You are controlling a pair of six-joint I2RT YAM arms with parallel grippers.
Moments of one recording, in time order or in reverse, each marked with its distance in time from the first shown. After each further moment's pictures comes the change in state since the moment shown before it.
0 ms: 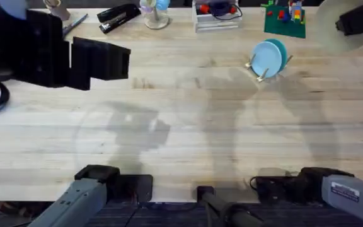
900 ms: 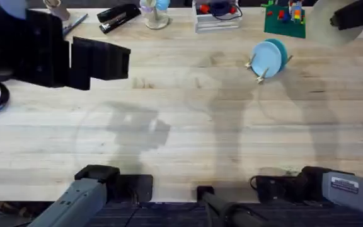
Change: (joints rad) left arm 0.000 0.000 0.000 0.001 0.000 0.000; right arm -0.082 0.114 0.000 0.091 -0.080 -0.079
